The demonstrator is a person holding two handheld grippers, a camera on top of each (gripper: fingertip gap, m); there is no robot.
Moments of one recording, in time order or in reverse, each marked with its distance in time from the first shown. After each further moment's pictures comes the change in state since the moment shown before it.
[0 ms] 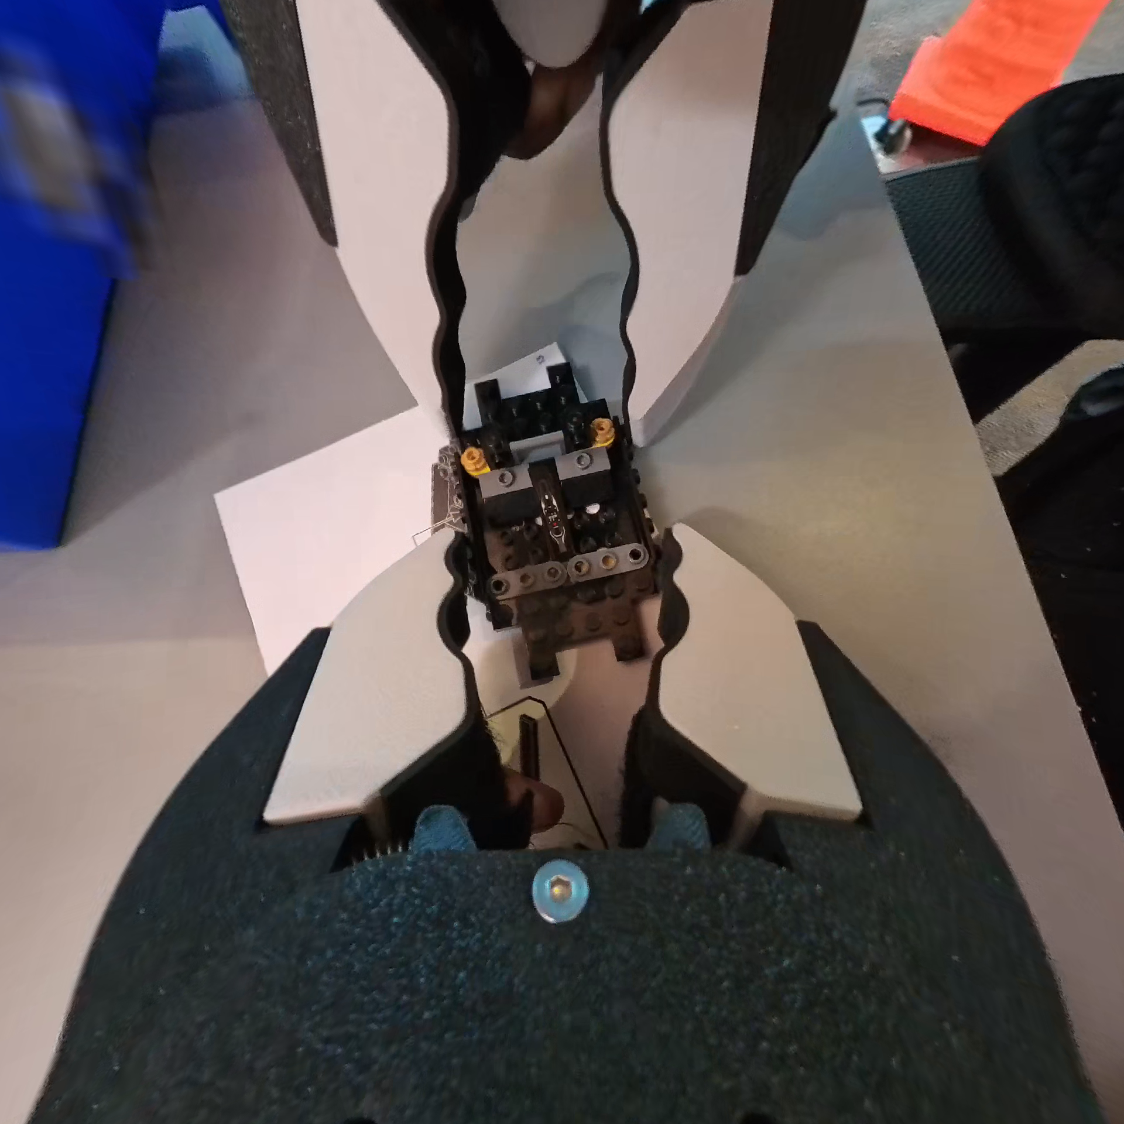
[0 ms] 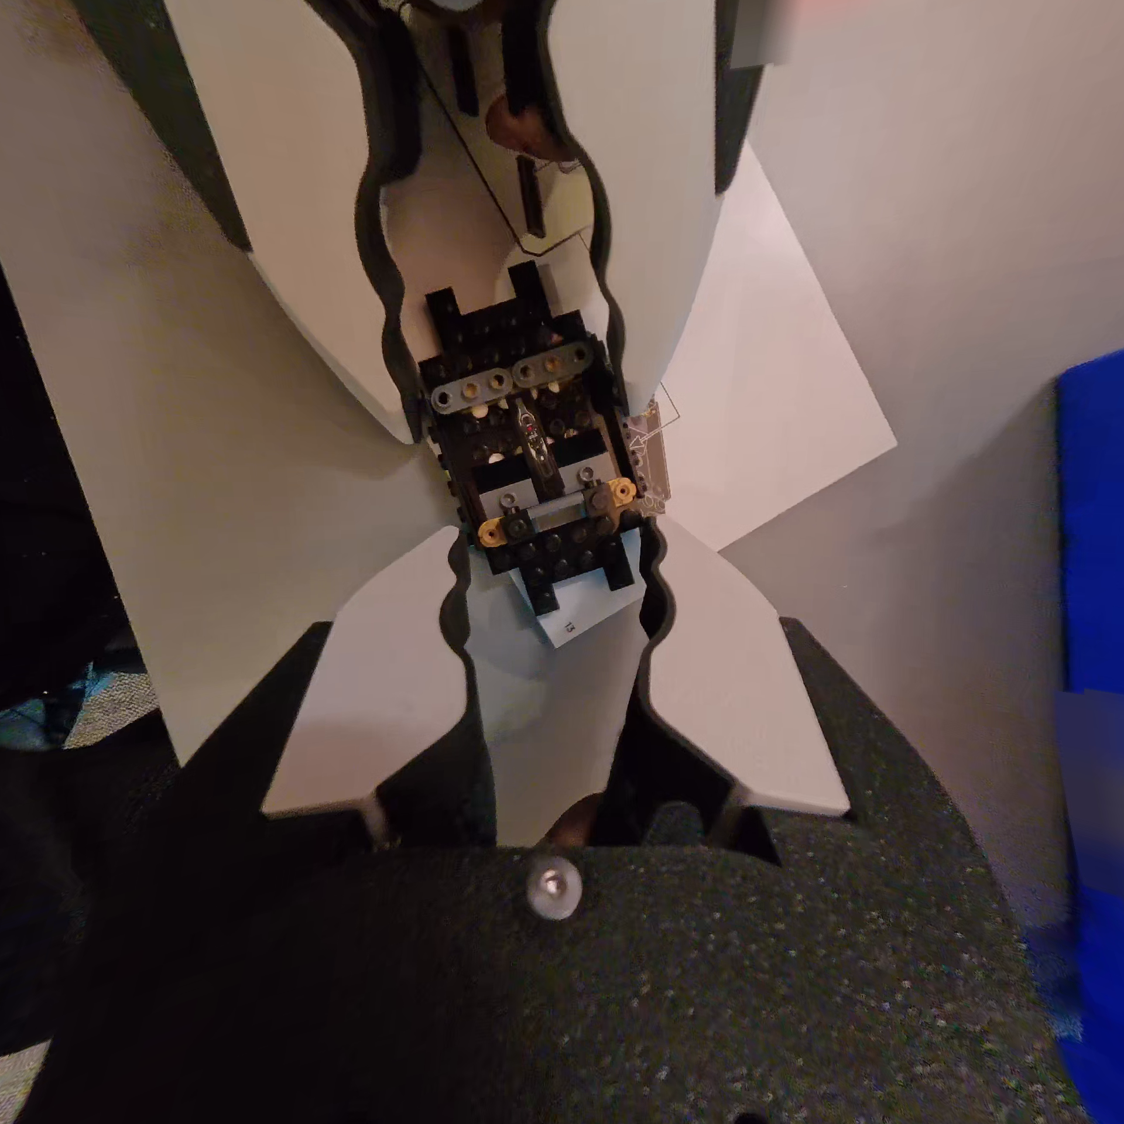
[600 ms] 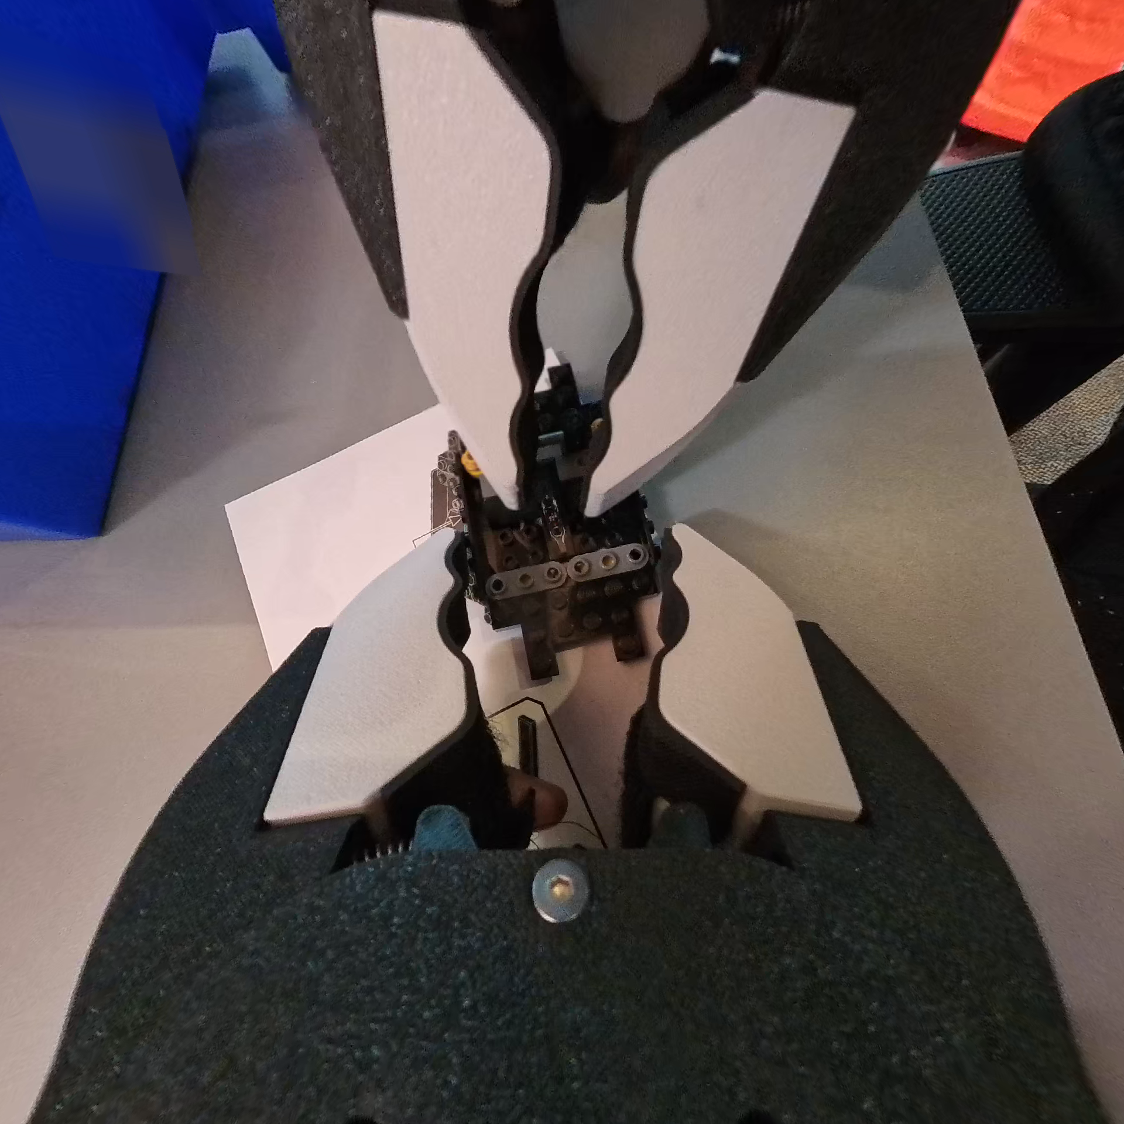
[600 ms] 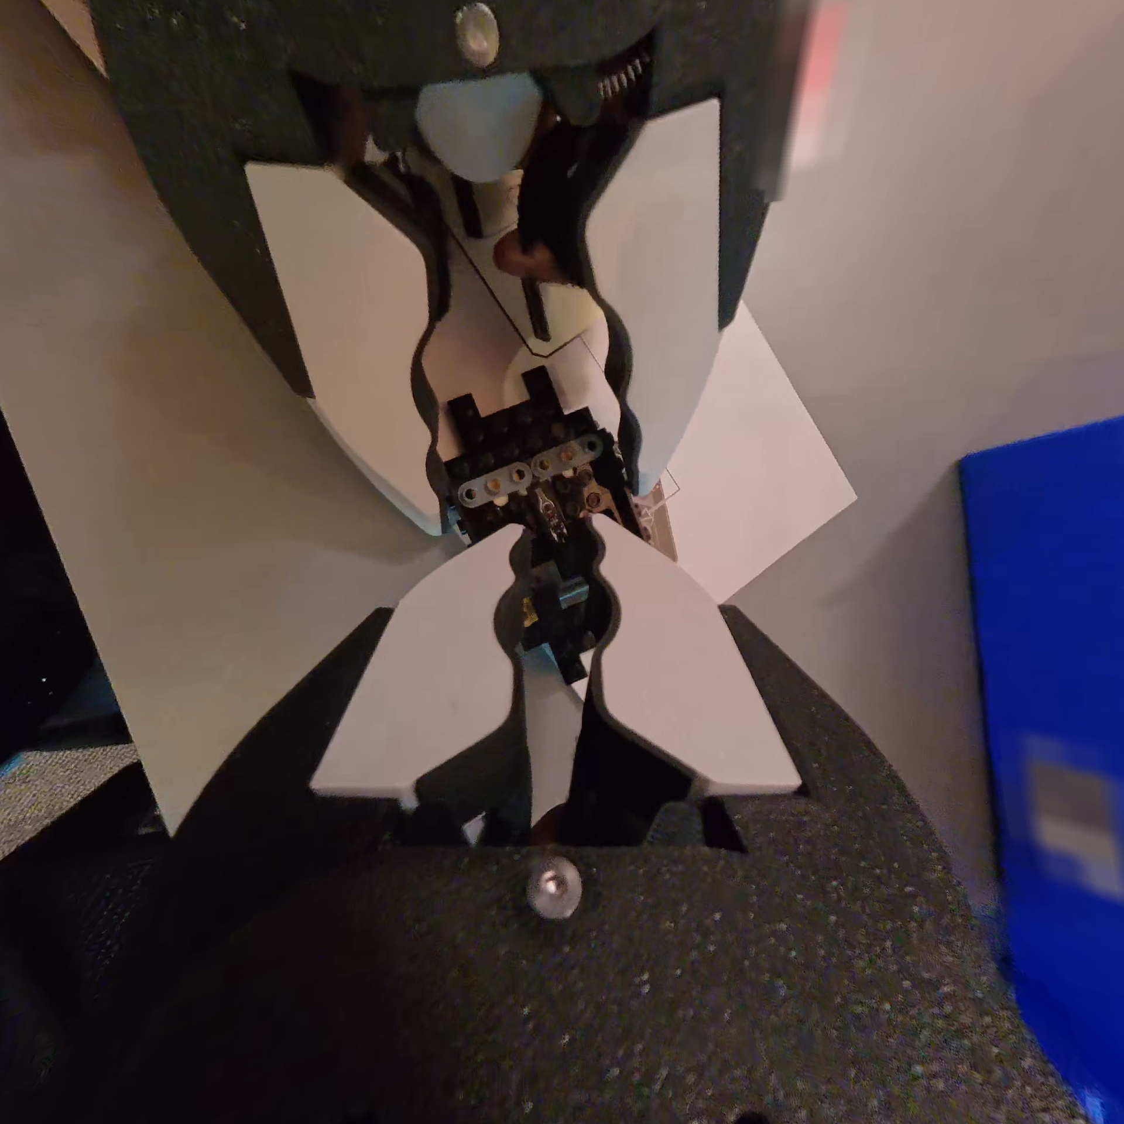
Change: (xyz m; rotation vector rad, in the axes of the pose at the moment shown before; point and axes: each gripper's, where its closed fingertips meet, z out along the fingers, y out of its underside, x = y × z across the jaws) left arm -0.003 0.000 -0.001 0.013 -0.055 0.014; right arm -0.004 -0.029 0.003 0.037 0.125 -0.039
